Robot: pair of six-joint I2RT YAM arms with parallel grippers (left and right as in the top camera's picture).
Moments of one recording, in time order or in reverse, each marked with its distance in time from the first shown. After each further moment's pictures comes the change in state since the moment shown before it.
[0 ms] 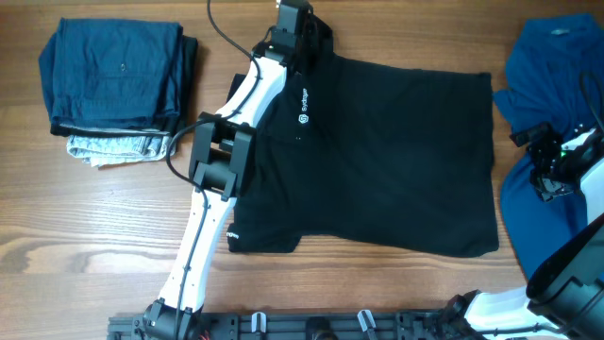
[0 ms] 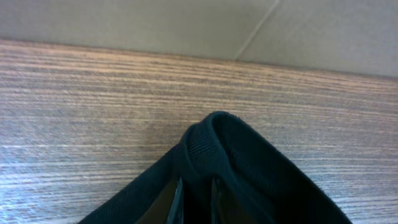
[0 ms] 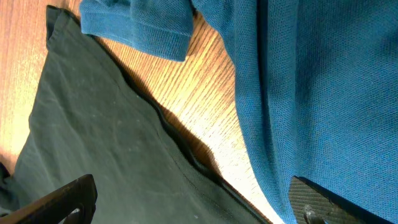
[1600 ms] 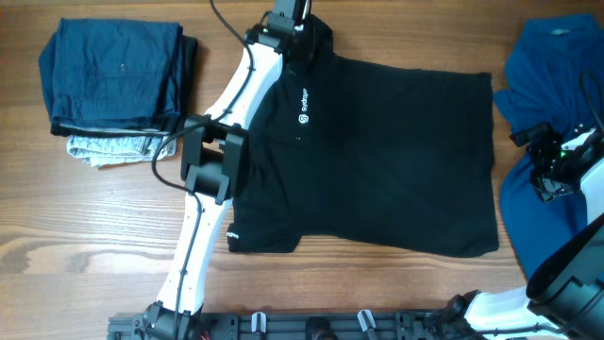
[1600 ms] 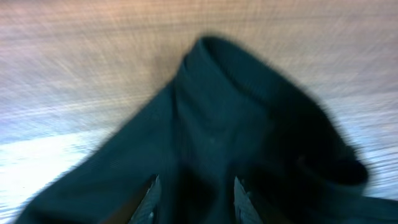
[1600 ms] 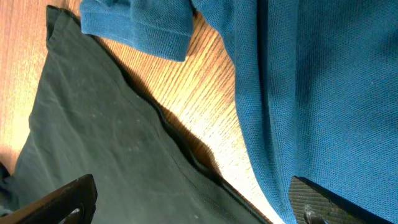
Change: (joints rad) left arm -0.002 -0.103 0.003 -0.349 0.034 0.145; right arm 0.000 0.000 0.000 0.000 0.000 0.000
